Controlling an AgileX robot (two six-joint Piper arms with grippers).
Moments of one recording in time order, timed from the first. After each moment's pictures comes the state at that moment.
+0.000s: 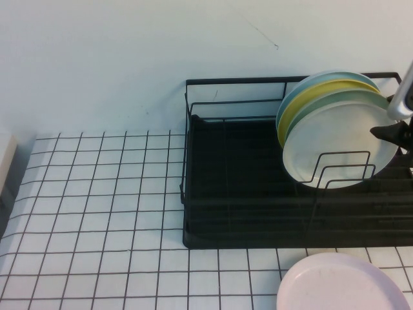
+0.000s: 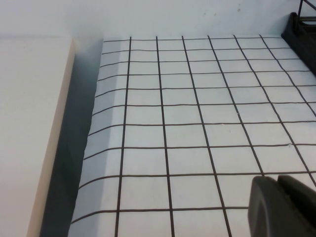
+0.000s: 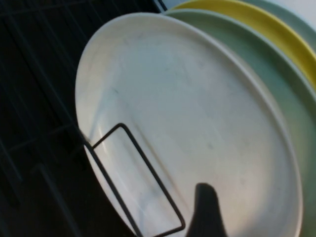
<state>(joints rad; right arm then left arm) 0.01 1.59 -1.08 1.01 0.49 -1.91 0.01 -0.01 0.02 -0.13 0.37 0.04</state>
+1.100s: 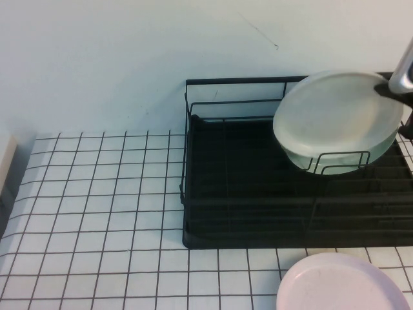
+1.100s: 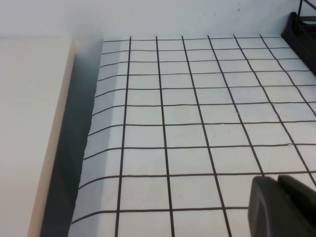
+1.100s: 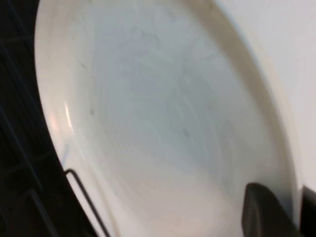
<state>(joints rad) 0.01 1.62 -1.18 1.12 0.50 -2.02 0.01 -0.01 0.02 -0.13 0.37 0.04</state>
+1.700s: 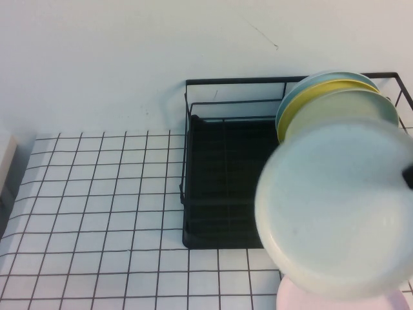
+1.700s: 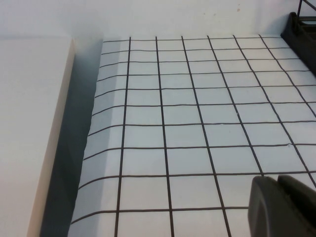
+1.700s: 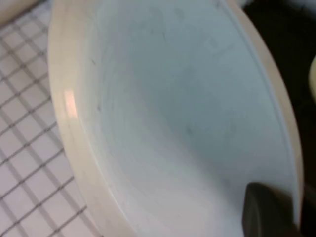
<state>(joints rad) 0.01 1.26 -1.16 0.72 1.20 -0.96 0.01 -0.01 0.02 -0.13 0.37 0.04</state>
